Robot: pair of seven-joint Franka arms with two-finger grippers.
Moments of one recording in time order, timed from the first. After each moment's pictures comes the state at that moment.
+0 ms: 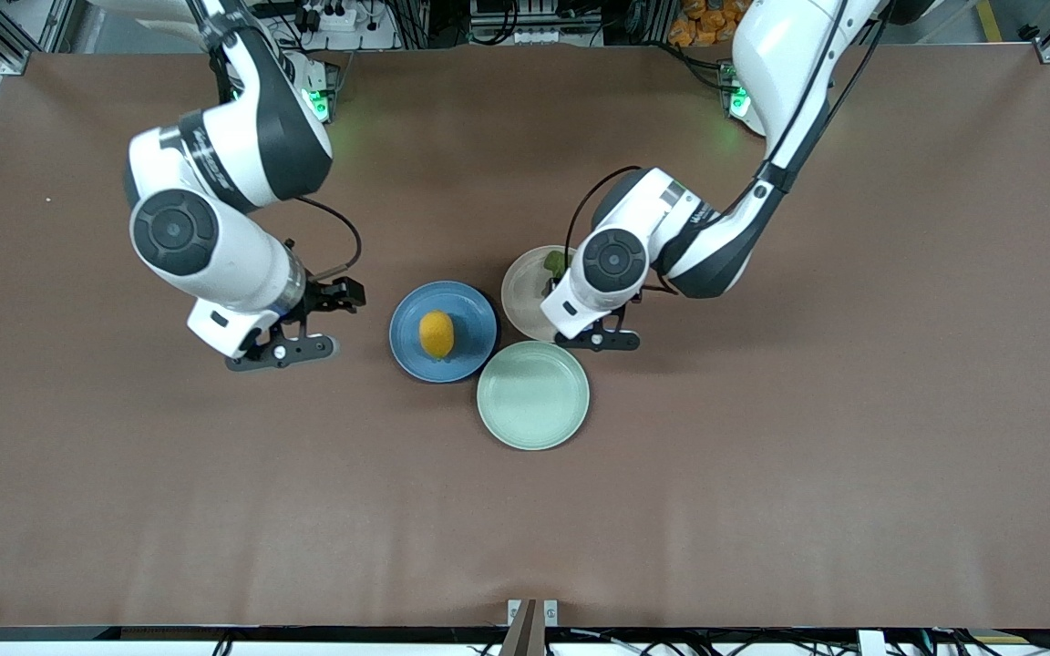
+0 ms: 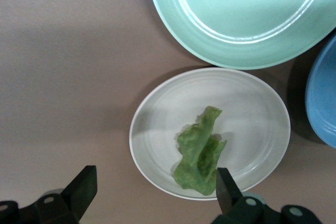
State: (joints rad) left arm -0.48 0.62 -0.27 -1.55 -0.02 1.94 -0.66; right arm 0.46 0.36 -0.09 -1.54 0.09 1.74 0.19
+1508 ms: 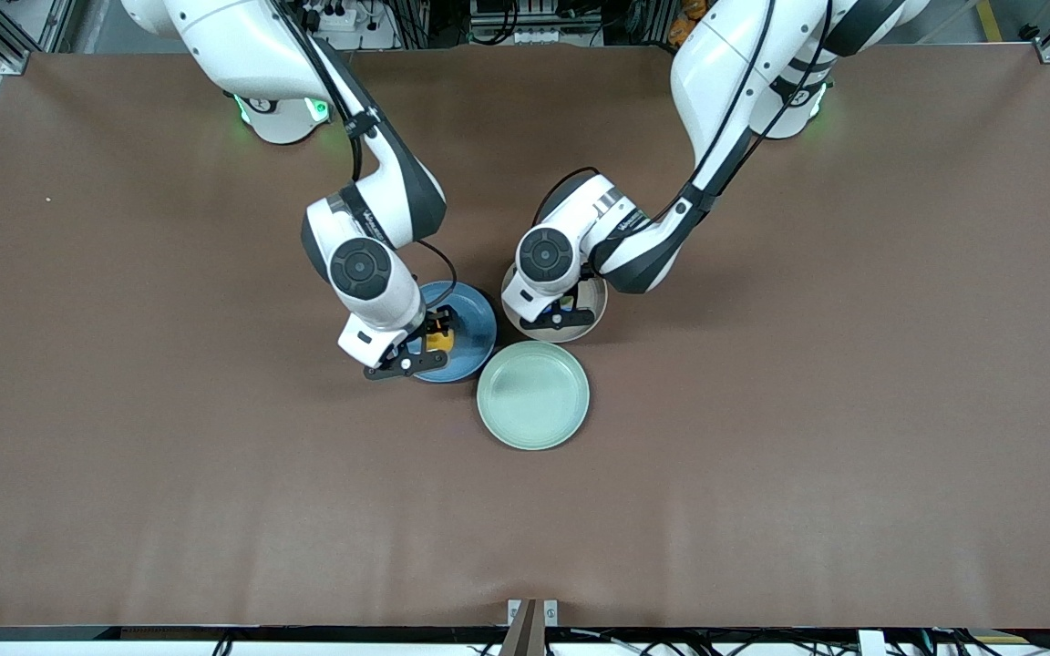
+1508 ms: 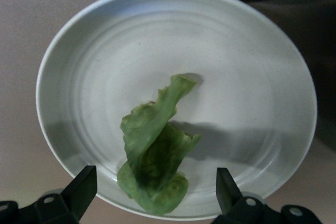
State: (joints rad) left arm -0.59 0.76 -0.27 -1.55 -0.01 2.00 -0.86; right arm 0.63 0.54 -0.08 -1.75 0.10 2.20 0.31
